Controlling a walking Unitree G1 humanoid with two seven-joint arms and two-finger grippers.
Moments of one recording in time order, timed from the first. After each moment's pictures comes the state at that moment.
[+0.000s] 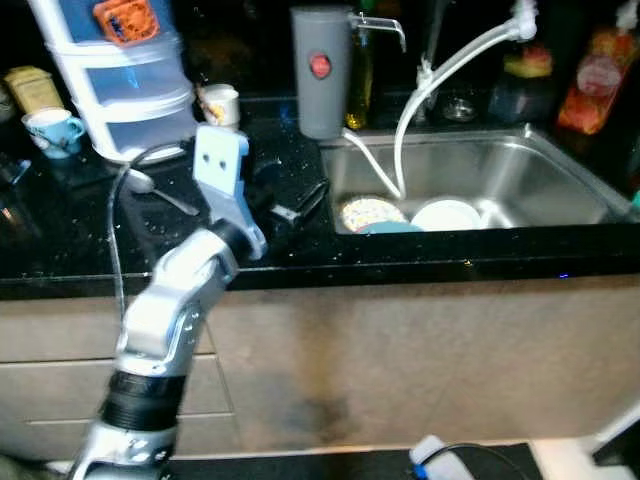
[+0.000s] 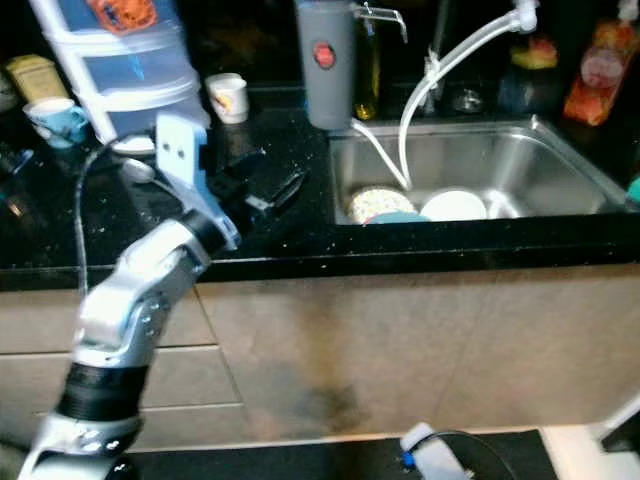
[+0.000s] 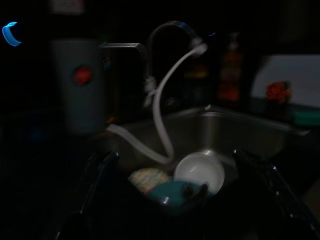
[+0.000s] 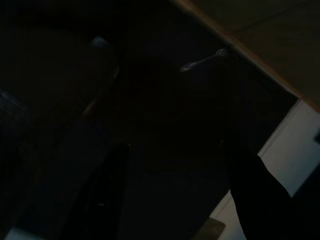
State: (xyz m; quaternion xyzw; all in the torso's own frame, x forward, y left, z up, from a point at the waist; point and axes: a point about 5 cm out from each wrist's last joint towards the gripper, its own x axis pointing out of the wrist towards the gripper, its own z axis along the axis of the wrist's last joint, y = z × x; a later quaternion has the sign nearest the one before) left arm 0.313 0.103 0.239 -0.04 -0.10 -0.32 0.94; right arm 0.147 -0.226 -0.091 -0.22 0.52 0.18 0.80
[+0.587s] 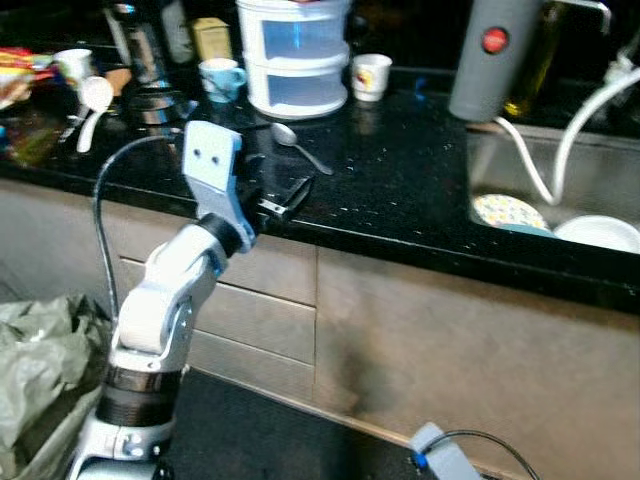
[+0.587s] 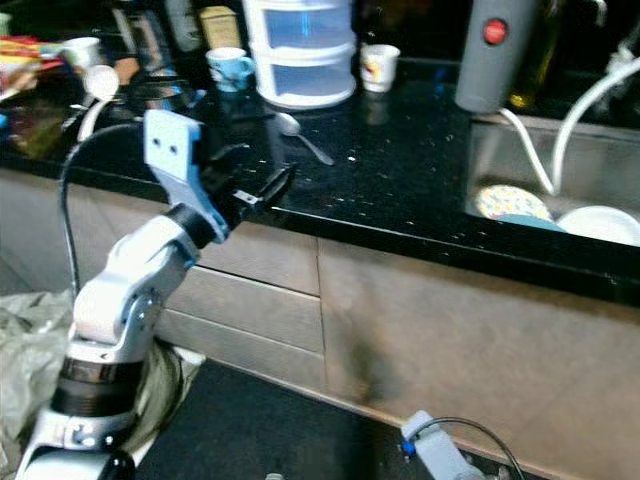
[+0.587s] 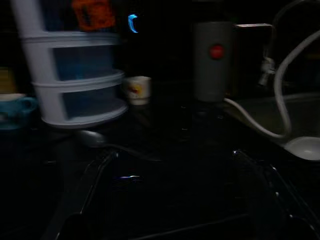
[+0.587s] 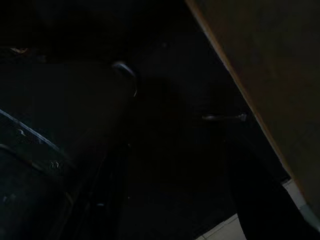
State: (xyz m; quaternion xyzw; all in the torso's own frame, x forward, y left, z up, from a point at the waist) left arm 0.316 0.119 0.236 0.00 -0.10 -0.28 0.96; right arm 0.154 -0.218 -0.090 -0.21 0.51 0.20 0.81
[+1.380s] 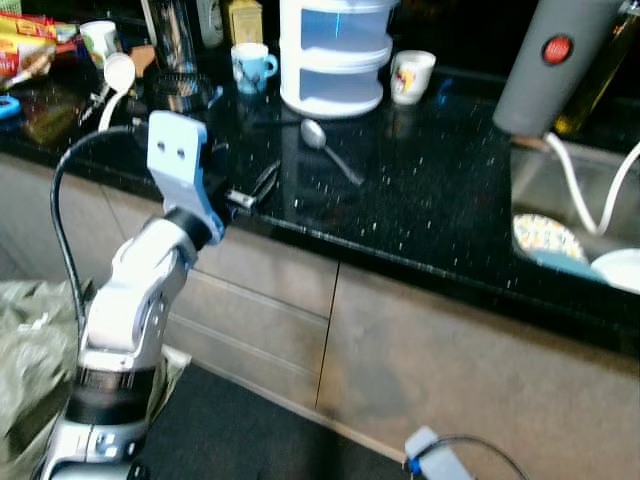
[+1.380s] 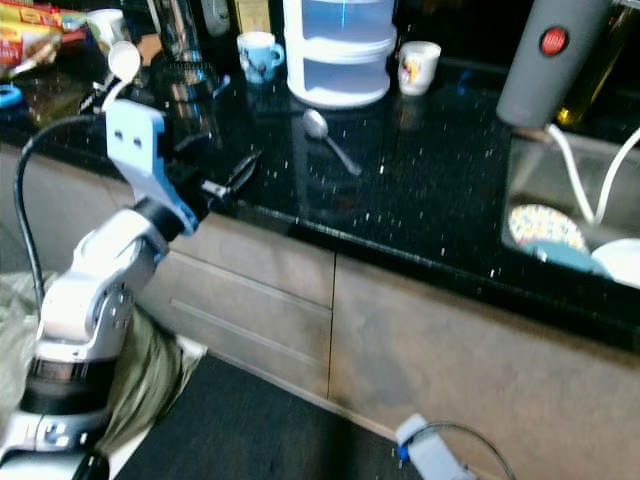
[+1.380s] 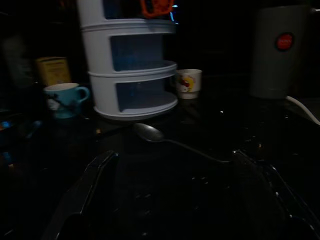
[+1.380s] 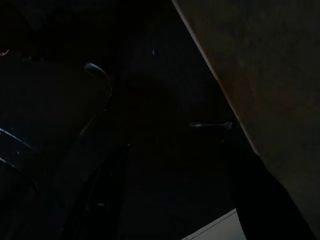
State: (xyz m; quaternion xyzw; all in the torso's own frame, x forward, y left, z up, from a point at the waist) left arm 0.320 0.144 0.242 0.01 -0.12 -0.23 0.97; right arm 0.160 -0.220 -0.087 -0.23 0.50 0.19 0.81
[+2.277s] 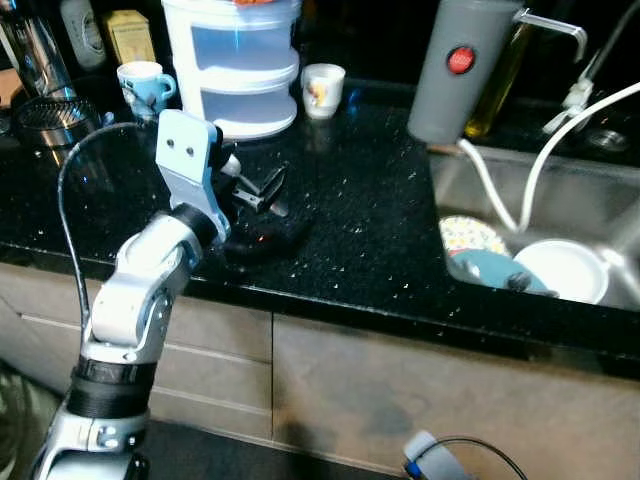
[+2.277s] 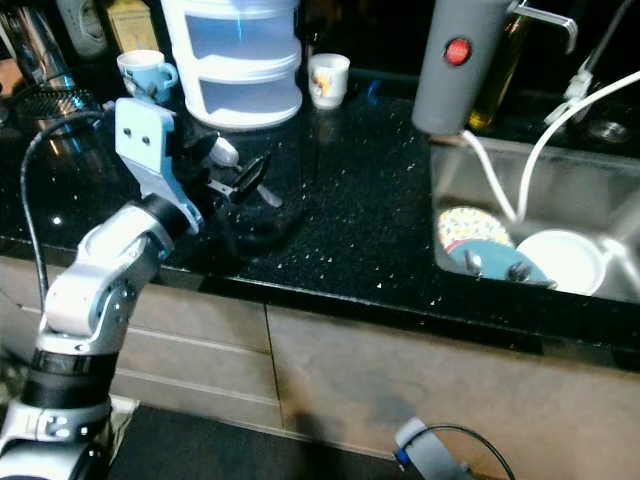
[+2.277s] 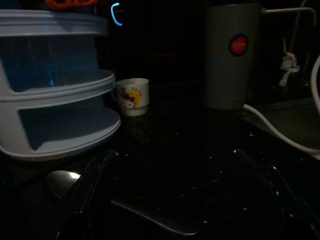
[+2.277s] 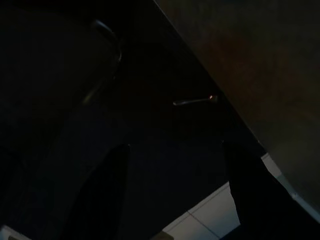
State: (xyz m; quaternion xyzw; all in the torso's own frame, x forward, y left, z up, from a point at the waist) left arm 0.320 0.137 0.244 0.02 -0.12 -0.25 0.96; right arm 0.155 -0.219 -0.090 -0.26 0.52 0.20 0.79
